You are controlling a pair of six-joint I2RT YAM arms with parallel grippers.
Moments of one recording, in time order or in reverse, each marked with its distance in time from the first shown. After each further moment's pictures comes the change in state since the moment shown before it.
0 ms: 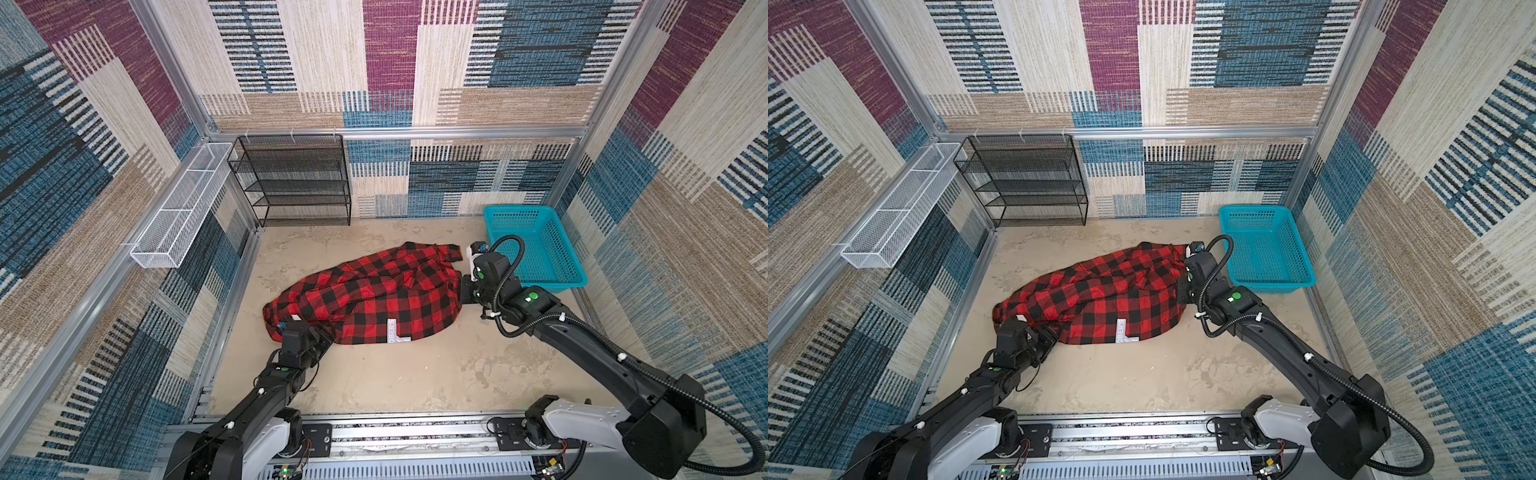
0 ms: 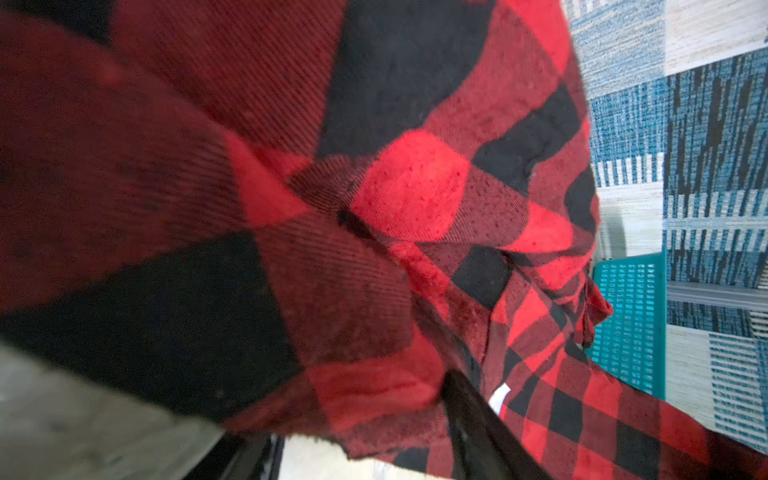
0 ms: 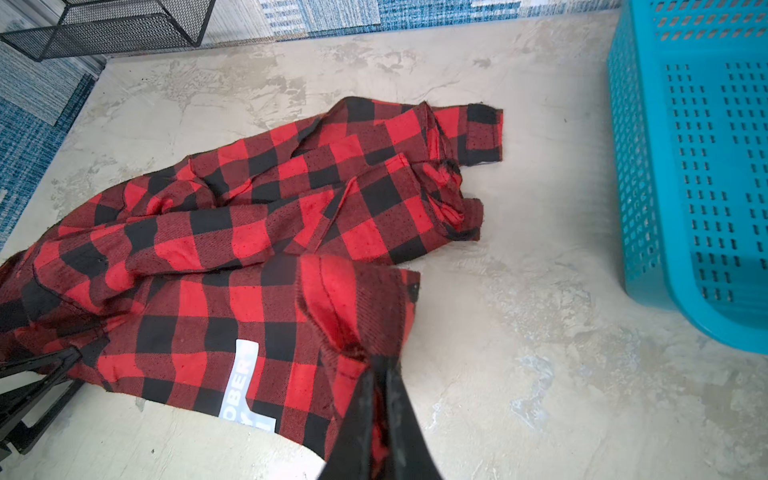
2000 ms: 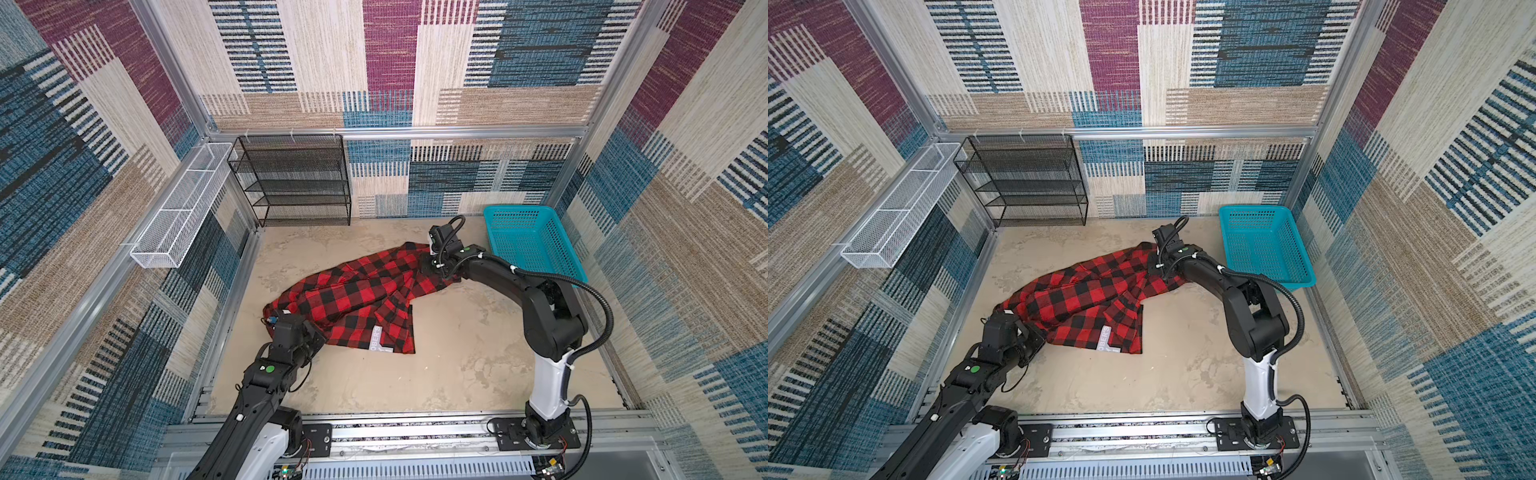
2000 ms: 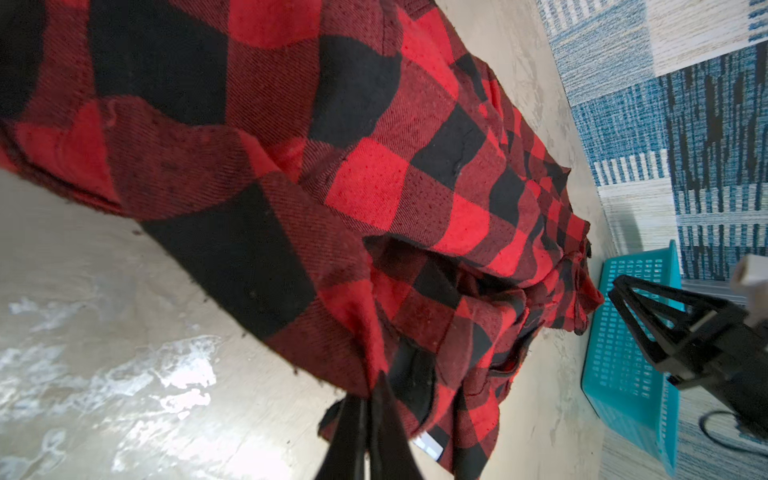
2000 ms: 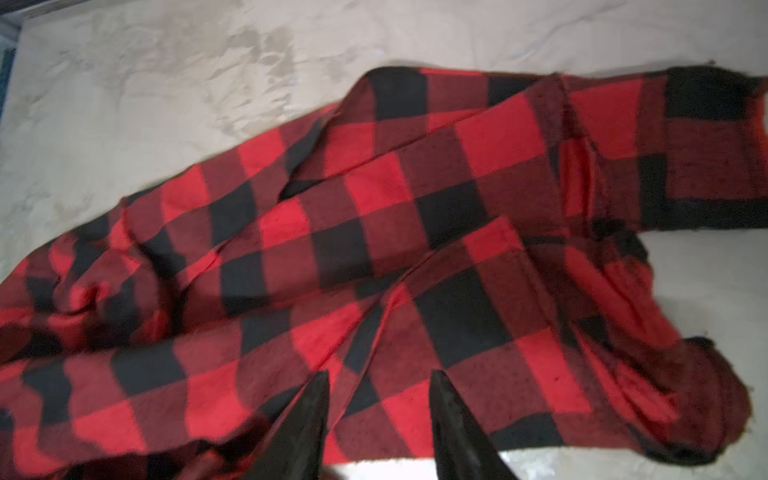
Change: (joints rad) left arm -0.018 -0.282 0.233 -0.592 -0.068 0.034; right arm -0.088 0.782 0.502 0.102 -0.208 0.057
